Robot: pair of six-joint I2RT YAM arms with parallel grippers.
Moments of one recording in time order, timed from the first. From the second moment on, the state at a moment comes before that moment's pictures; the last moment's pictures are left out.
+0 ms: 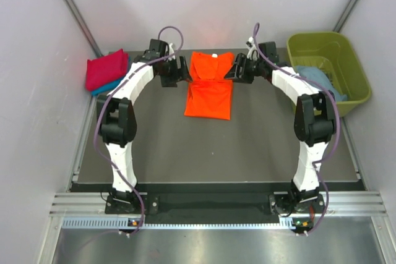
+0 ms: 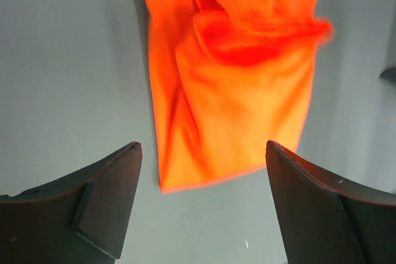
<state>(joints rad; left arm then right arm) -0.23 2.11 1.88 -0.67 0.35 -0.39 0.24 2.03 1.62 -0.31 -0.59 0.45</state>
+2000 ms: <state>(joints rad) -0.35 2.04 1.51 -0.65 0.47 -0.46 0.17 1.90 1.16 -0.39 -0.76 0.52</state>
